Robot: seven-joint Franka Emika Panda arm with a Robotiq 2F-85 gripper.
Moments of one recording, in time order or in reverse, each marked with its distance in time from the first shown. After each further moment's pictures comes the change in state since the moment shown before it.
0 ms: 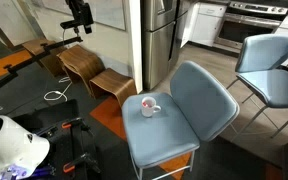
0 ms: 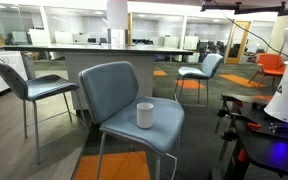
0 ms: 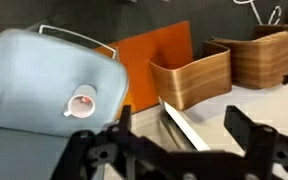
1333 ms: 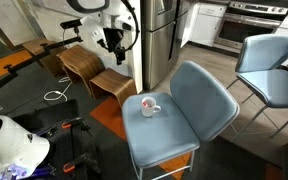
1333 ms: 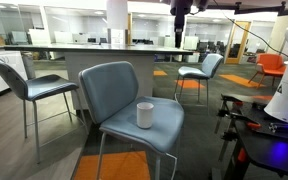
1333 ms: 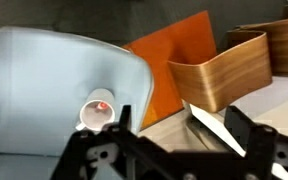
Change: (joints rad) arm -0.060 0.394 0.028 -0.023 -0.010 0.338 0.001
